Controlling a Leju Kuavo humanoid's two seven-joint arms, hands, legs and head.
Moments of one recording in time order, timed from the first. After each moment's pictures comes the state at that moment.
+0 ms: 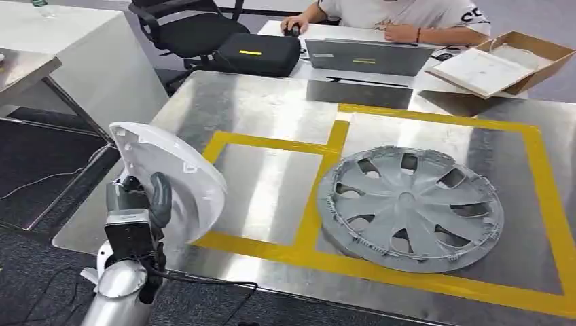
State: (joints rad) left arm -0.02 -0.25 -0.27 -1.68 -0.25 0.32 -0.46; right arm -0.08 0.17 -1.32 -0.24 1.04 -0.13 -0.41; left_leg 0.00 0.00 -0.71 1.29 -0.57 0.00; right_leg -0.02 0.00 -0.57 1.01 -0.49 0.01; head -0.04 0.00
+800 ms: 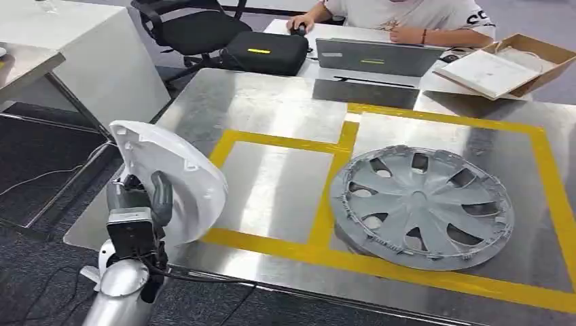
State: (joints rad) left arm -0.03 -0.25 -0.27 -1.68 -0.25 0.34 -0.46; right arm -0.08 0.17 -1.32 -0.24 1.04 -0.13 -0.43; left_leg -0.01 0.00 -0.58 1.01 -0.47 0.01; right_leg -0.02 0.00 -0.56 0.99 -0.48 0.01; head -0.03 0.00
